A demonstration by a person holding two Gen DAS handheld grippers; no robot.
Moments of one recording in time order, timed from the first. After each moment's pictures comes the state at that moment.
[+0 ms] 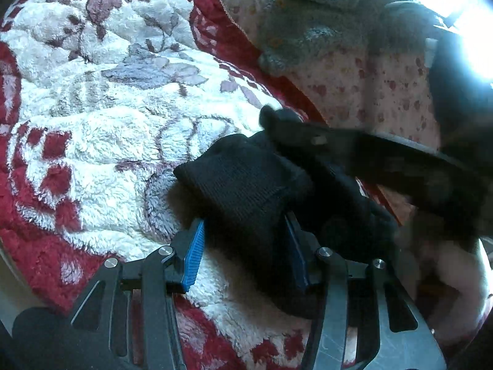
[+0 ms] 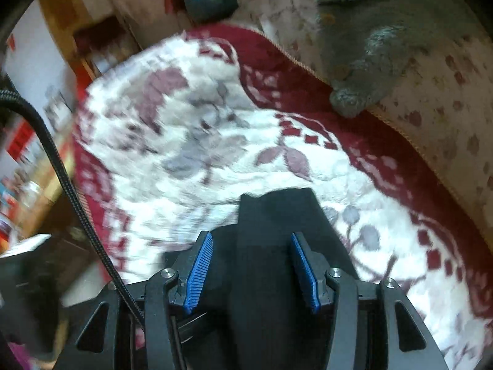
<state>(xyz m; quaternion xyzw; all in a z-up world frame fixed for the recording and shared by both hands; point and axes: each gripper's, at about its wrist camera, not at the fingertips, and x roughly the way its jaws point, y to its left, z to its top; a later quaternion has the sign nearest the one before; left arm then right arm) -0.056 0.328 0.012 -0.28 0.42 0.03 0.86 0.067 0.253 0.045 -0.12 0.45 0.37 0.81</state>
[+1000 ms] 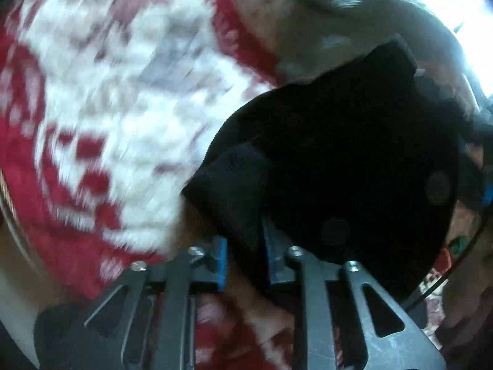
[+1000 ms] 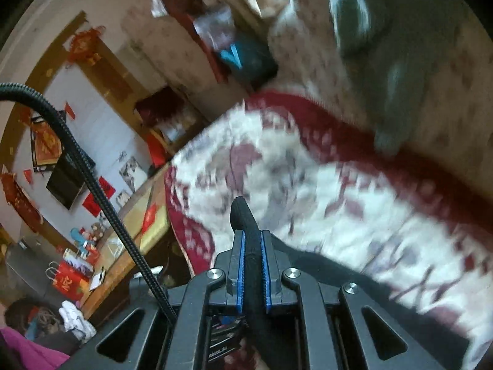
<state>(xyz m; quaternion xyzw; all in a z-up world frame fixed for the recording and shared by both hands) -0.069 0.355 0.016 -0.30 0.43 0.06 0.85 0.041 0.203 0.104 0.09 0.39 0.51 0.76</state>
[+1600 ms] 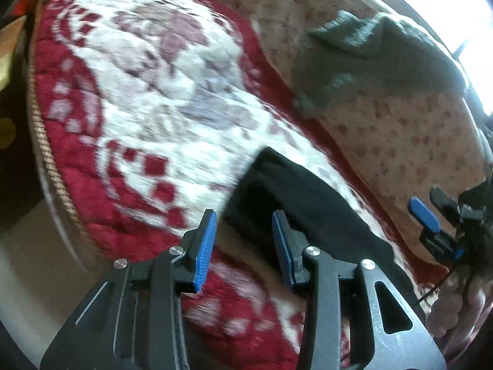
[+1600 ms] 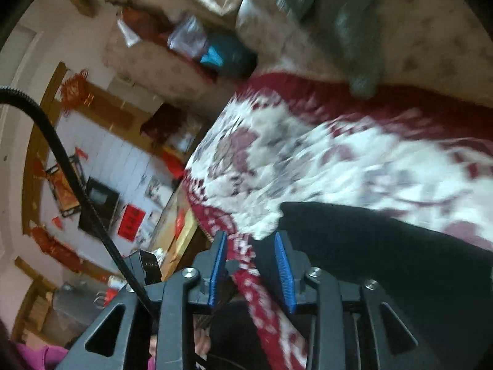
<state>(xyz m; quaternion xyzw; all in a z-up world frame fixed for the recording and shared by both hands) -0.112 0.362 0.059 -0.28 0.38 0.10 0.87 0.034 0.111 0.087 0.21 0.44 0.50 0.72</state>
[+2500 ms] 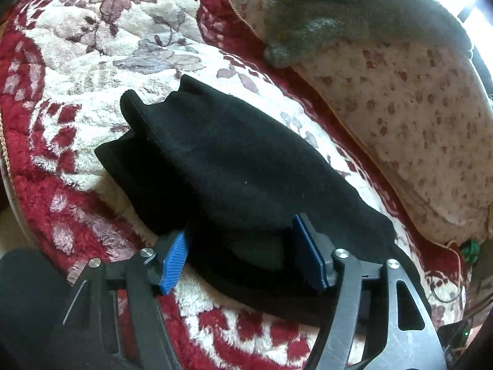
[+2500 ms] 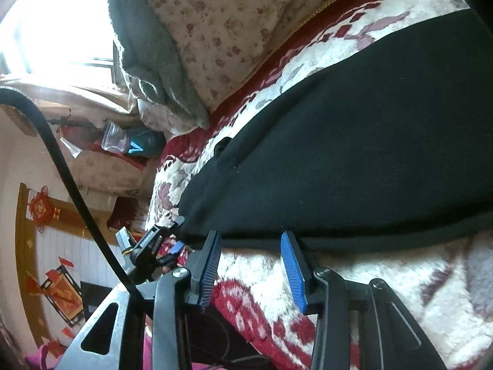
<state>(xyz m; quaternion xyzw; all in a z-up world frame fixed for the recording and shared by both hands) -0.065 0.273 0.027 -0.27 0.43 0.11 0.85 -0.088 -0.157 -0.026 0.41 0.45 0.30 0.74</state>
